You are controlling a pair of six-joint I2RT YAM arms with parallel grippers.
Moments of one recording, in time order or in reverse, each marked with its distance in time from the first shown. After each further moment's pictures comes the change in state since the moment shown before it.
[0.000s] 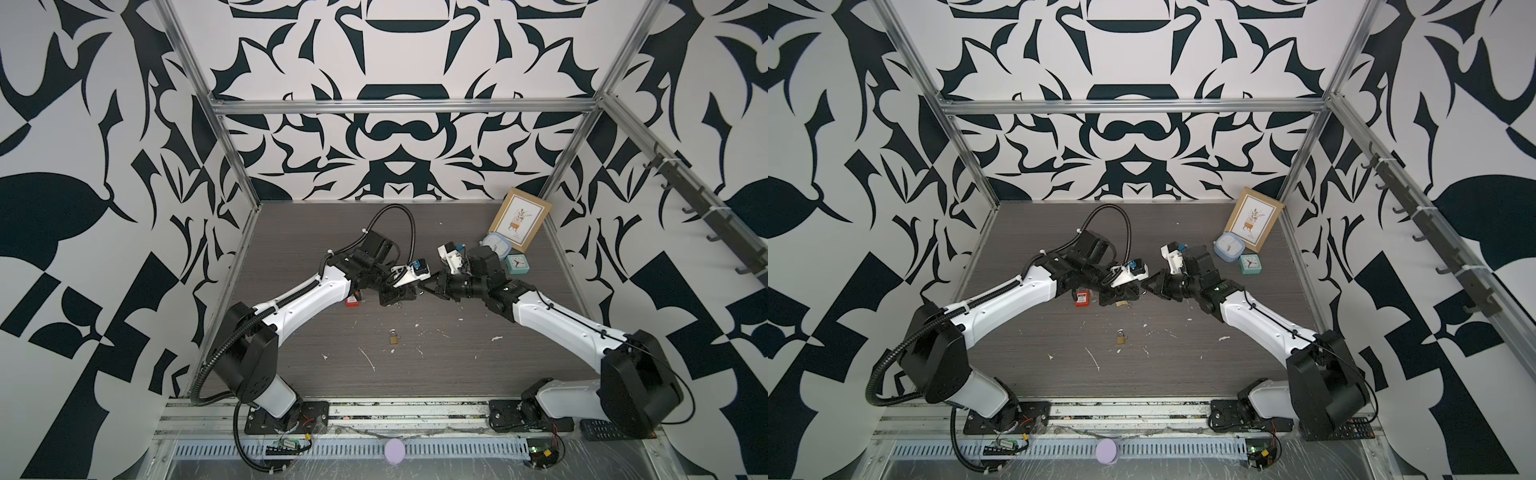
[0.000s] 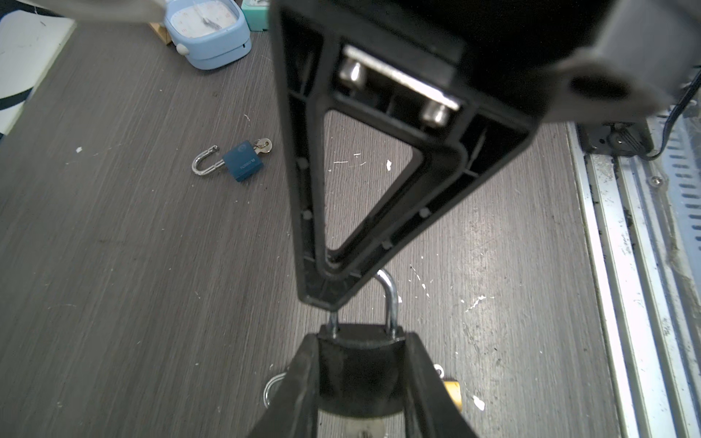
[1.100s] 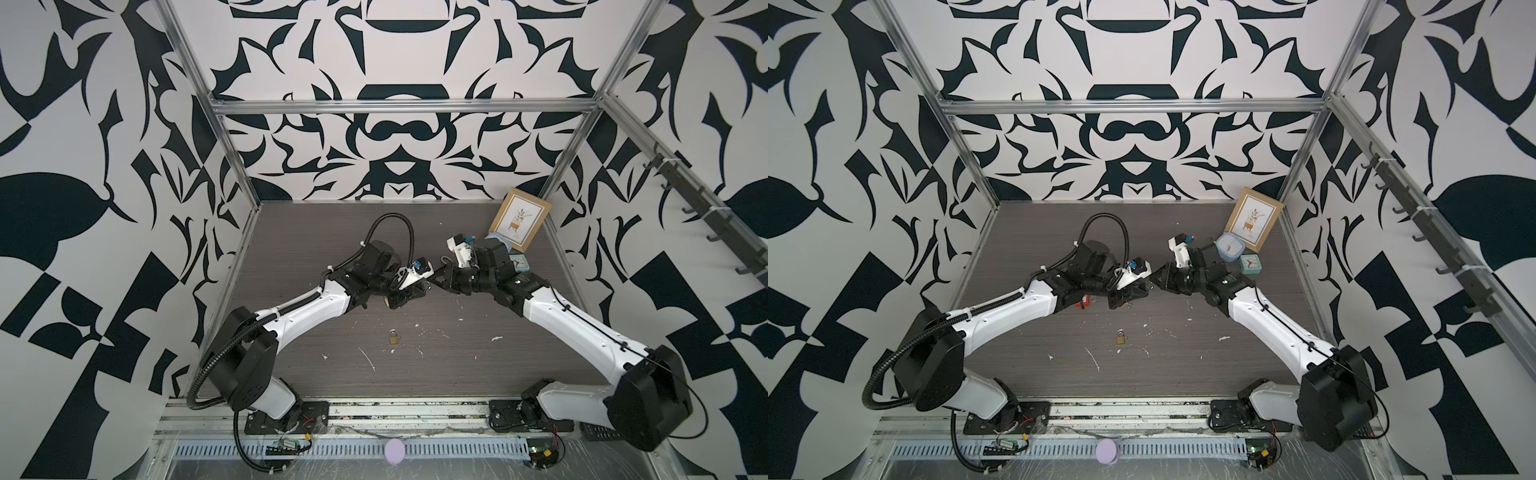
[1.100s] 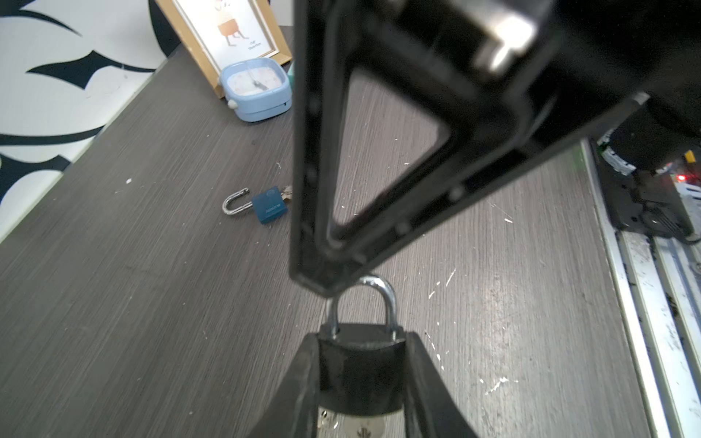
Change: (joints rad) left arm -0.027 -0.047 -0.193 0.385 -0.045 -0.218; right arm -0.032 -0.089 0.144 -0.270 0.119 -0.121
